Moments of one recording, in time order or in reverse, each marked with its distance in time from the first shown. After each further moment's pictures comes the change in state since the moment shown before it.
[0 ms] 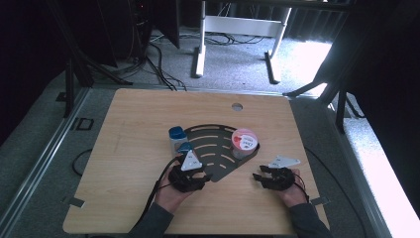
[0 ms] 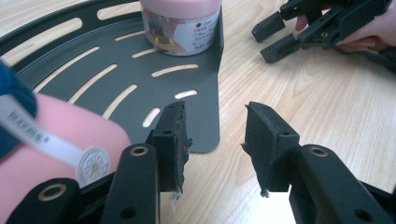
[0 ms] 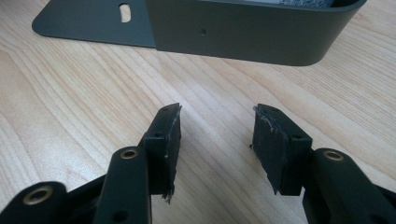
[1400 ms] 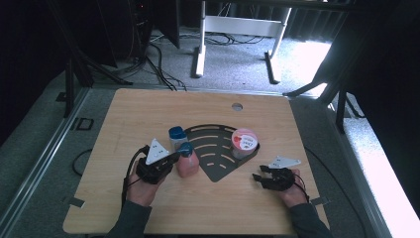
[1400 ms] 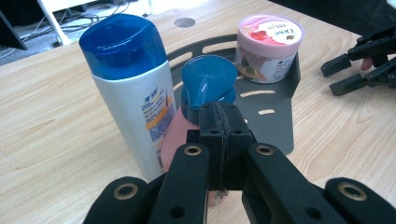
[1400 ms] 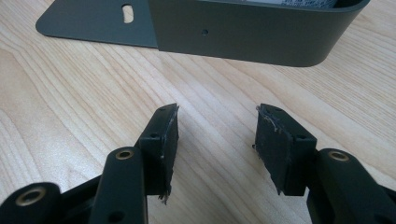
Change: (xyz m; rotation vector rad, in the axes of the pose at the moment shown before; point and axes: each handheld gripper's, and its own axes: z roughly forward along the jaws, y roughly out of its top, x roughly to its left) left arm 0.036 -0.002 -0.073 -0.113 0.234 -0.049; right arm 0.000 -0.001 0.000 -0.010 0.010 0.000
